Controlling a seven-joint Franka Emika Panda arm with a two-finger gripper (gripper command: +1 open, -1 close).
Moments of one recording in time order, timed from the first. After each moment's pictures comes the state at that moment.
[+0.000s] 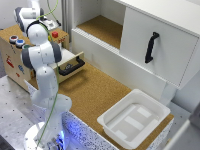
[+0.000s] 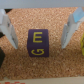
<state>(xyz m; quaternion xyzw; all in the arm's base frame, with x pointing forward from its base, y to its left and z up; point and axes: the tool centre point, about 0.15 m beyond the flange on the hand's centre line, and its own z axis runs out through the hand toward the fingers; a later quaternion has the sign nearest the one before) 0.259 0.466 0.434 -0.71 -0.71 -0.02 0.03</state>
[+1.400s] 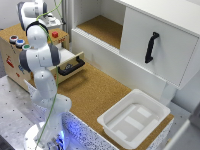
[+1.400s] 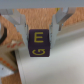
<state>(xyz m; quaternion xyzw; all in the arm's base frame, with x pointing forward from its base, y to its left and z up) 0.254 0.348 0.466 -0.80 -0.60 0.06 -0.02</state>
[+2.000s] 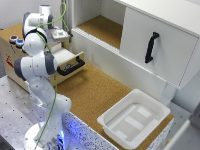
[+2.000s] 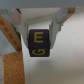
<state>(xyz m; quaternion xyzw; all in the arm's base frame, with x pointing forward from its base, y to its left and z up) 0.229 0.297 0.379 -0.76 -0.65 0.03 0.03</state>
